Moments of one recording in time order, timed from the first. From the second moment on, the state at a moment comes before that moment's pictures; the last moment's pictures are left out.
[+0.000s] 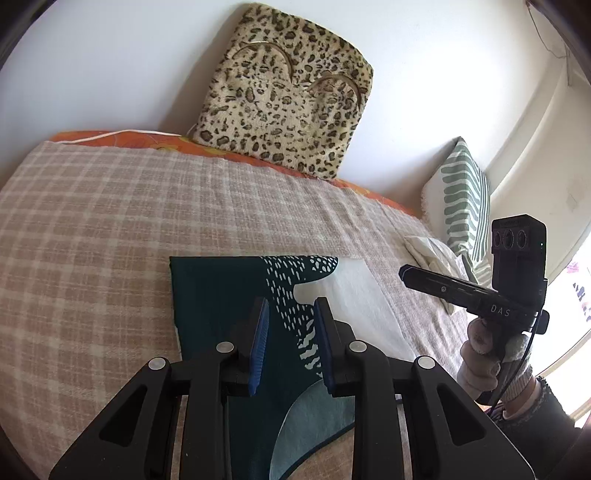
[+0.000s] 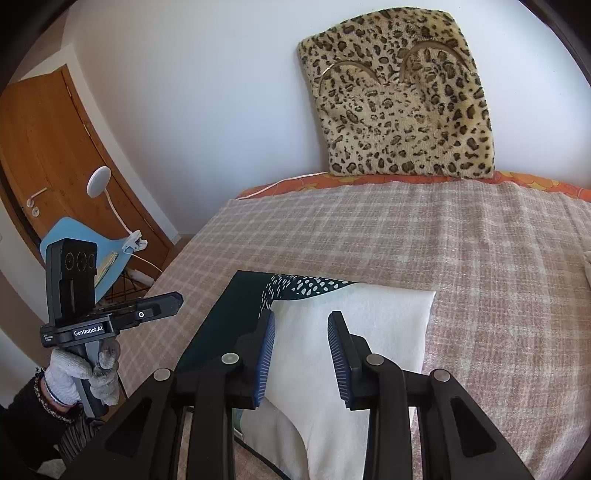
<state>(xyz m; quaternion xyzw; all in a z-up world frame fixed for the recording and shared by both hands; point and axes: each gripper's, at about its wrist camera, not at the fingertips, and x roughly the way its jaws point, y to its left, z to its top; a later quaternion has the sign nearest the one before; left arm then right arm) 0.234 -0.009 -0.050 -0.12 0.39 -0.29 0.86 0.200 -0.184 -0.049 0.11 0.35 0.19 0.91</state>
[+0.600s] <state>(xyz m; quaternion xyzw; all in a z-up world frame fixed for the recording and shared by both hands) 0.314 -0.020 -0.128 -0.18 0.46 -0.23 0.84 0.312 -0.209 -0.136 0.26 0.45 0.17 0.84</state>
